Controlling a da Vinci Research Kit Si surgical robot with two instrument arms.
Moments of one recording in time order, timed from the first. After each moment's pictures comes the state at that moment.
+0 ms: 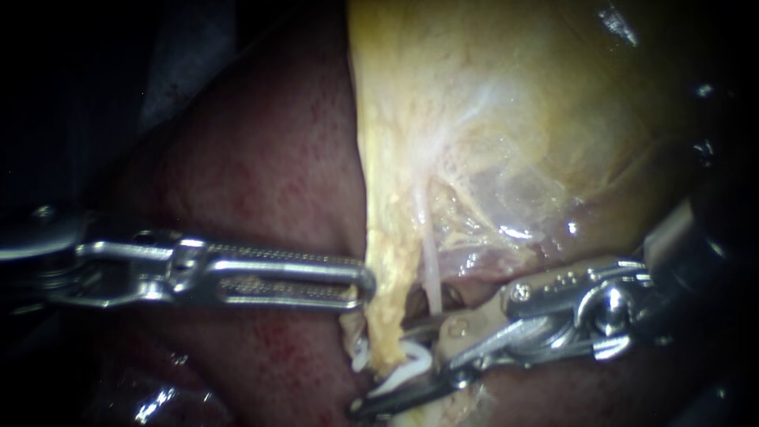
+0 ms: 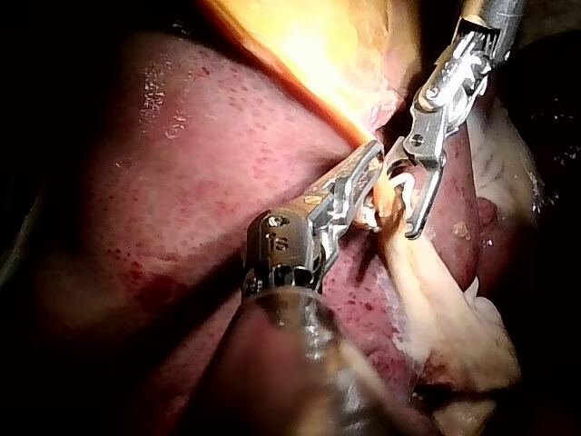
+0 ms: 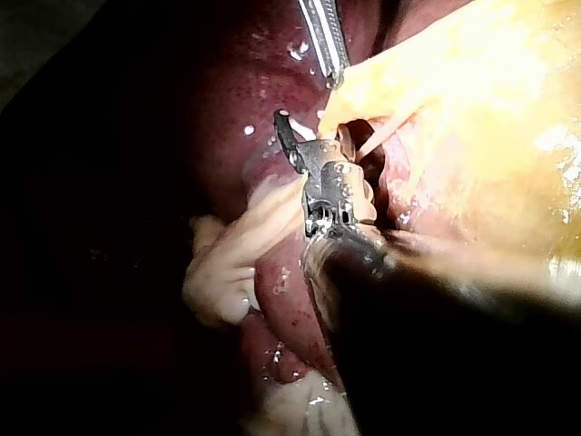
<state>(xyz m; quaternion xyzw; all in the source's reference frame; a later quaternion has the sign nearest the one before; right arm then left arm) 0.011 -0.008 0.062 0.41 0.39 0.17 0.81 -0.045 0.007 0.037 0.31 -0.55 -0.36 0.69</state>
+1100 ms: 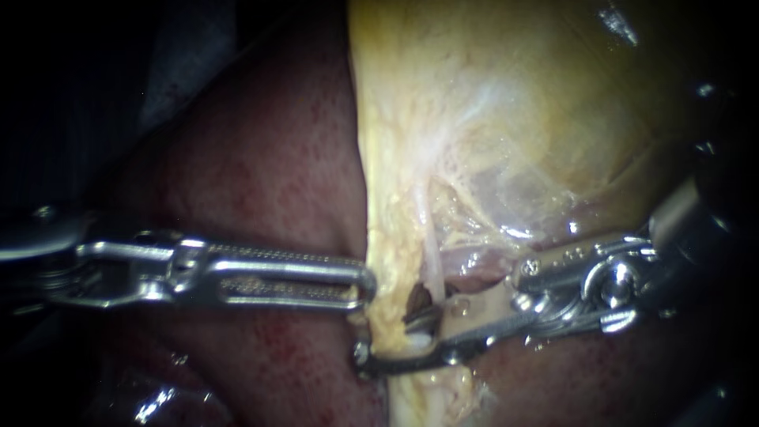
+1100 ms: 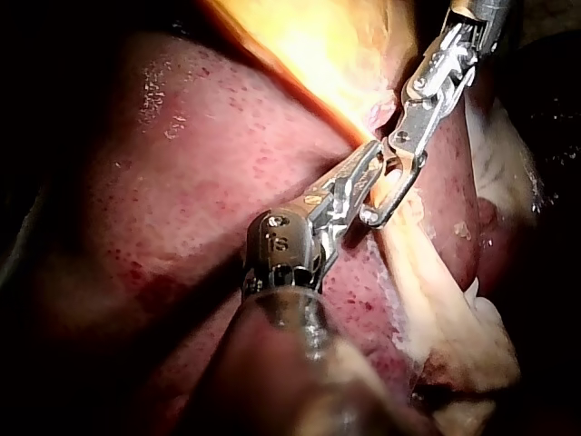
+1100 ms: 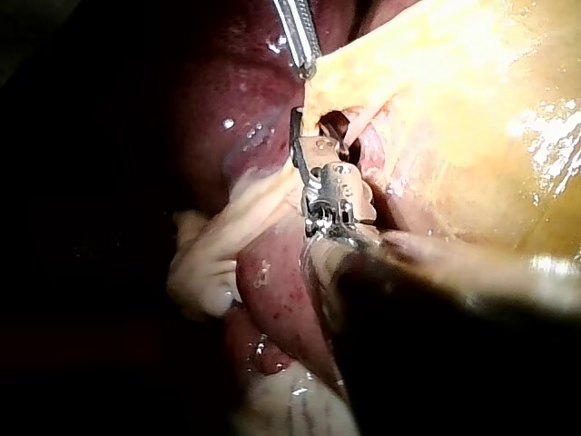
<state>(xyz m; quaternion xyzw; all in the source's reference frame) 0.009 -0.006 0.064 0.40 0.38 0.18 0.82 -0.045 0.007 0.037 0.31 -0.55 -0.36 0.69</state>
